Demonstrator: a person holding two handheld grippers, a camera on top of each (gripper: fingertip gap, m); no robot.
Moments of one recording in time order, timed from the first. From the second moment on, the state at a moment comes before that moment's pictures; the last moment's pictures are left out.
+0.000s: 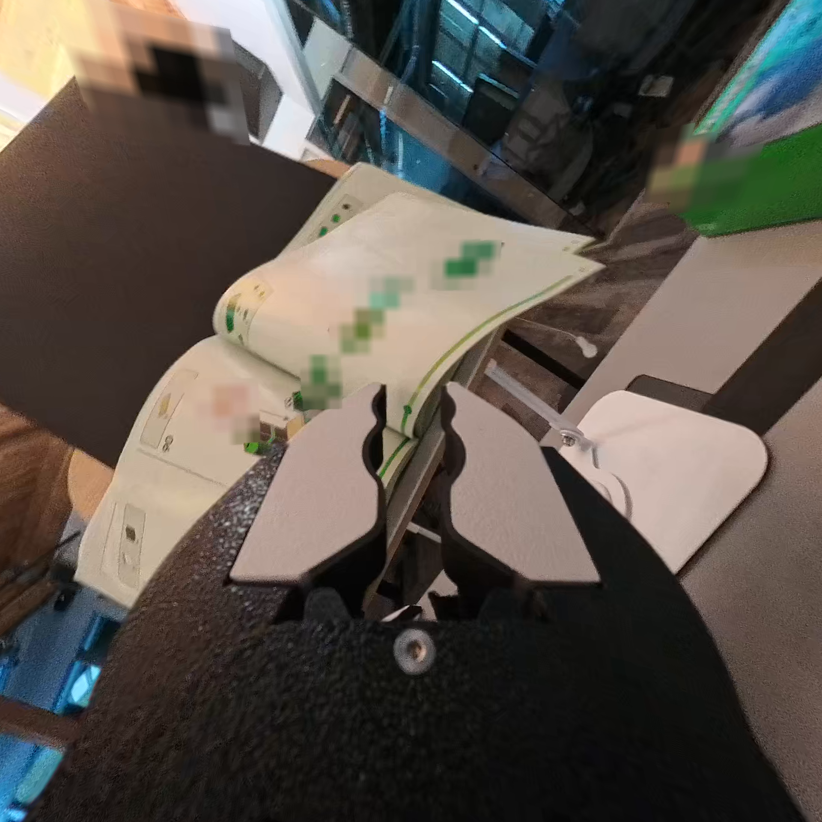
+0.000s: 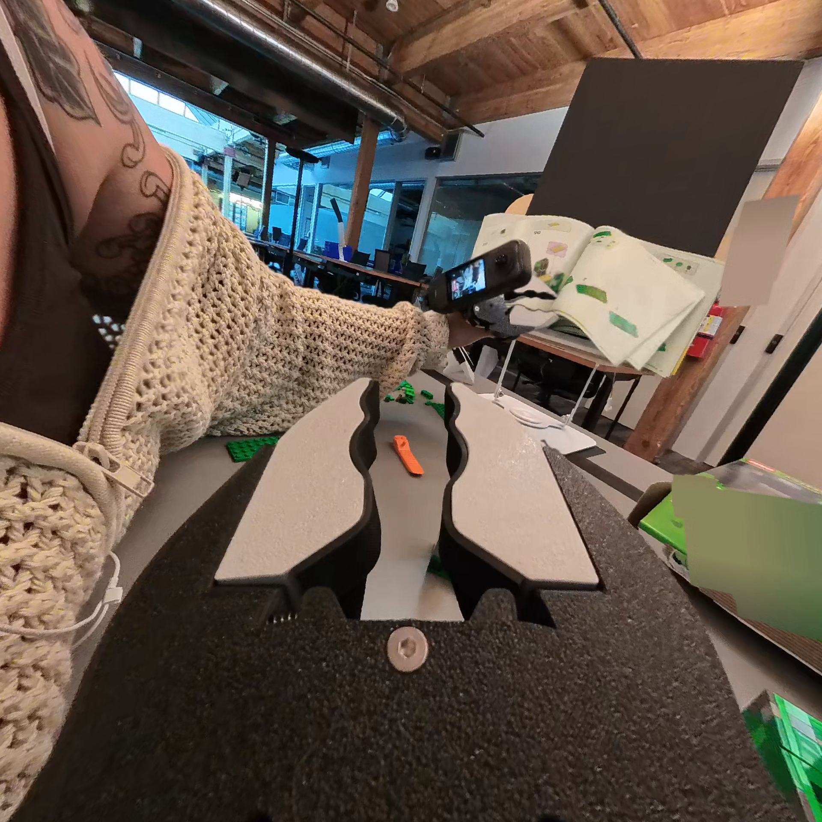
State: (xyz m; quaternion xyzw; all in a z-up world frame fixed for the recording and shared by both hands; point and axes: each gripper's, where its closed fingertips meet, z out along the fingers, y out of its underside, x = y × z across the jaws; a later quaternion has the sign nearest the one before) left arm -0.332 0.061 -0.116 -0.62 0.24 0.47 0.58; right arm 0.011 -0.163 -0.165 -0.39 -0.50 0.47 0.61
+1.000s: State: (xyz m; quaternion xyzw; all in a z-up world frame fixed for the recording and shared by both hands) left arm -0.310 0.200 -0.160 -0.61 0.42 0.61 0.27; right arm 0.003 -0.163 -0.176 -0.41 -0.51 0.47 0.59
